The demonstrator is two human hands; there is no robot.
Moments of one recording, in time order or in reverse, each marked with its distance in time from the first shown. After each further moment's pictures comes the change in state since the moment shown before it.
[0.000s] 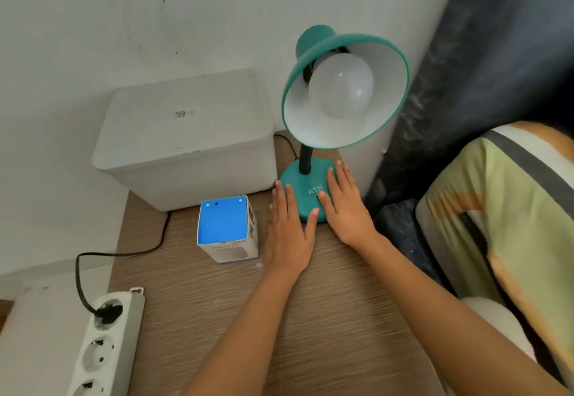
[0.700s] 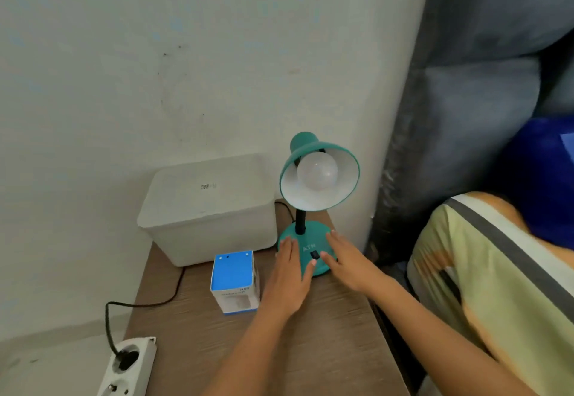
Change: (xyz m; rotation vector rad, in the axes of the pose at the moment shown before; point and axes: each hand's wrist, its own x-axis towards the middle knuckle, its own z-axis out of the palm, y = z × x) left_hand -0.004 0.035 -0.058 -0.066 -0.205 0.013; right_hand -0.031 -0.027 -0.066 0.031 -0.235 0.071
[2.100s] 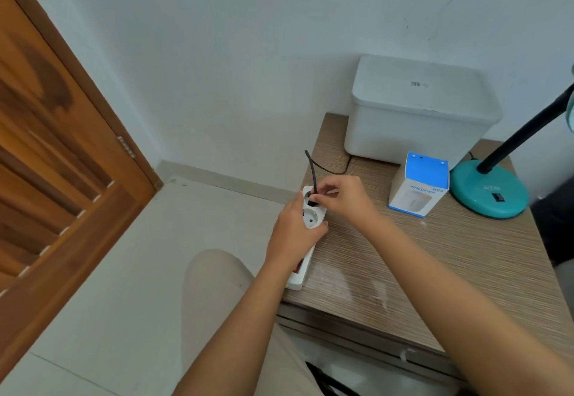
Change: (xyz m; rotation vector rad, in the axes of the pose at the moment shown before) left_hand -0.209 -0.192 -0.097 -0.342 0.451 -0.340; right_hand -0.025 -0.236 0.206 0.225 -0.089 -0.490
